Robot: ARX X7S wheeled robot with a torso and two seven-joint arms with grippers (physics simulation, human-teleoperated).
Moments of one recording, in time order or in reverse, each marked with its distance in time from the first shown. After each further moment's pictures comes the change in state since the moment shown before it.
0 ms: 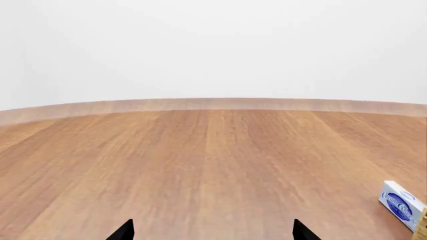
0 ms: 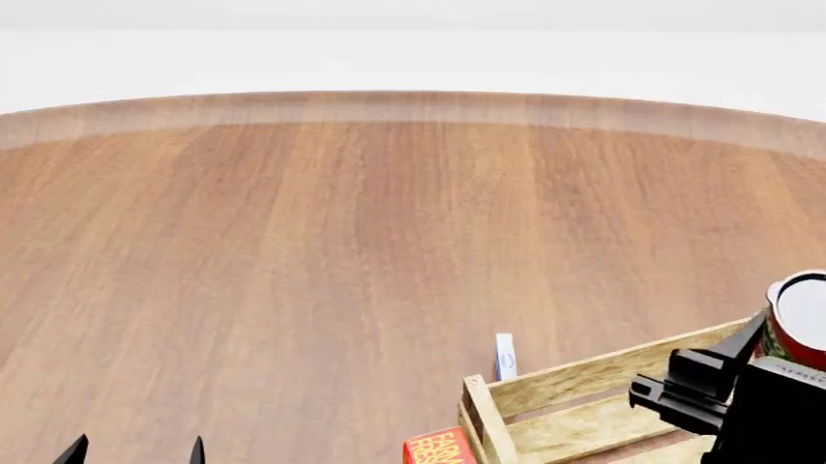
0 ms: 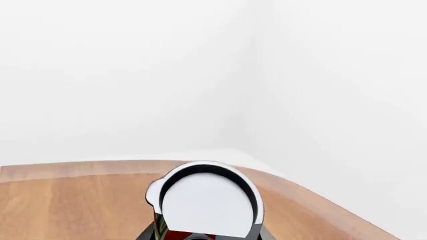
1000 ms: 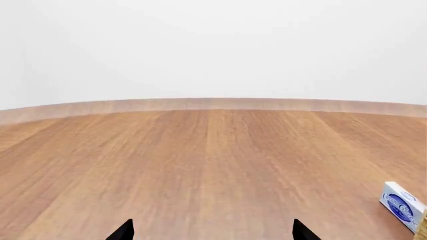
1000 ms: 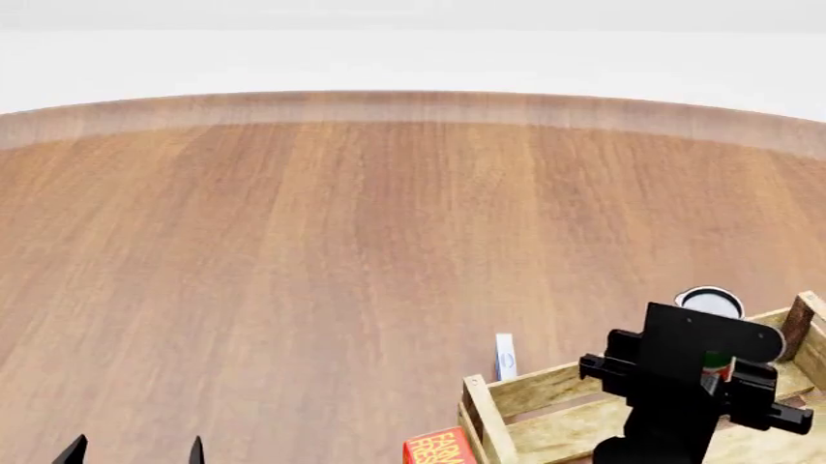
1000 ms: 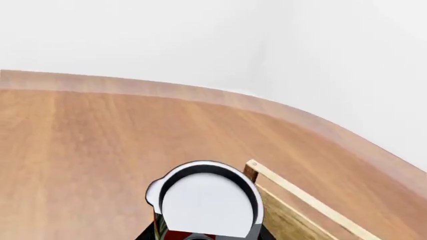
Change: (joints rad) left arm -0.003 -0.009 0.012 0.002 -0.010 0.004 -0.015; right arm 0.554 -0.363 -0.138 1.446 -0.138 -0.540 -0.353
